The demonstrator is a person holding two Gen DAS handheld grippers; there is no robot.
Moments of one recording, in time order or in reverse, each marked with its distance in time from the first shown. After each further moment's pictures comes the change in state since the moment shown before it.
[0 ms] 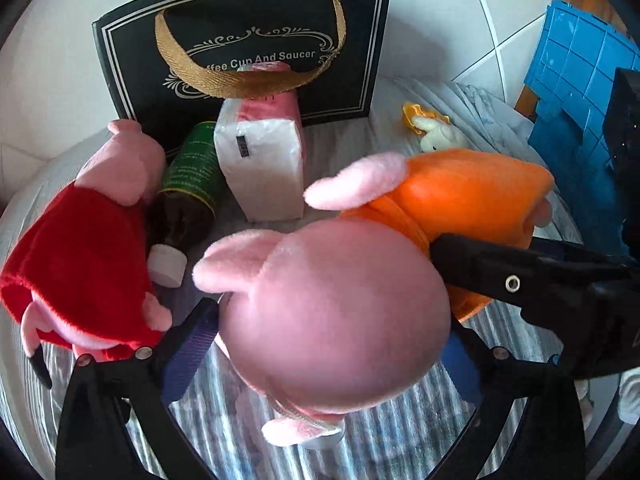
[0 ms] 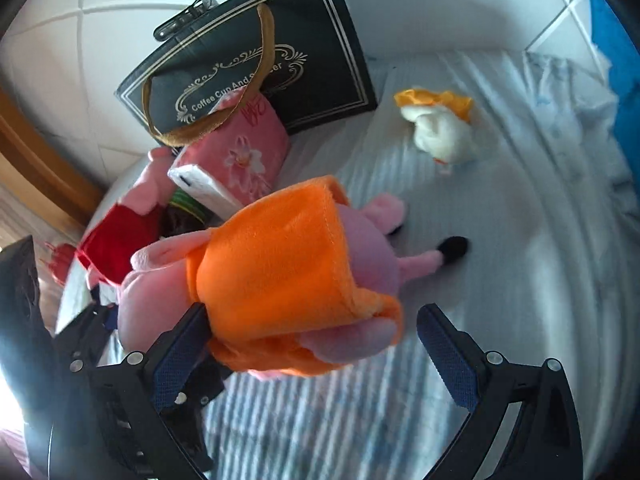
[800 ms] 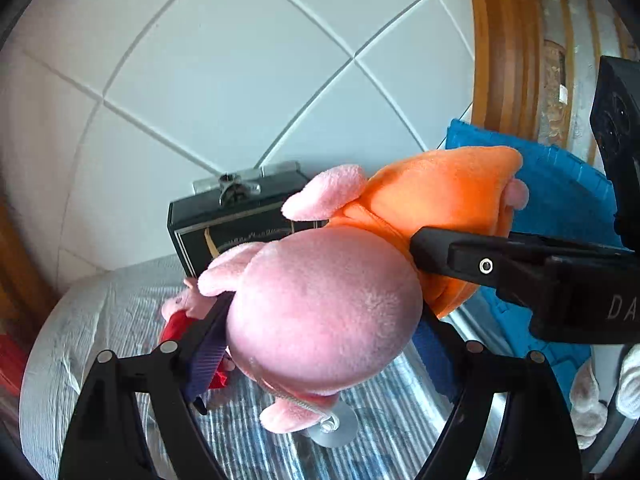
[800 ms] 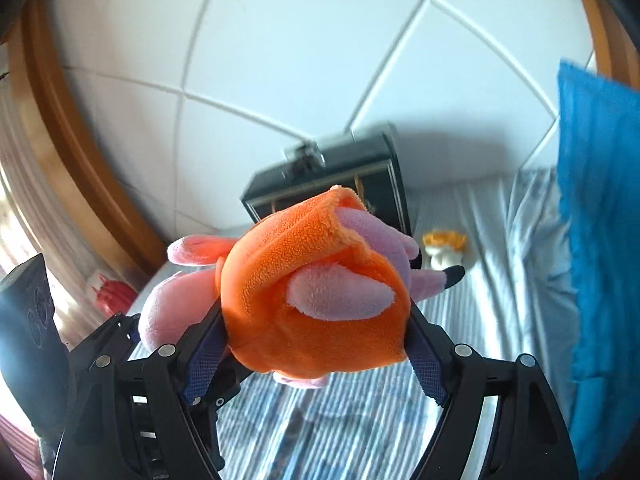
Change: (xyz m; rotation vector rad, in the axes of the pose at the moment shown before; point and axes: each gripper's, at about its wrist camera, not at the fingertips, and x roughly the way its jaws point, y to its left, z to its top) left arm -0.257 -0.072 0.005 0.113 -0.393 0.017; right arm -0.231 0.096 -0.014 -0.137 -0.333 0.031
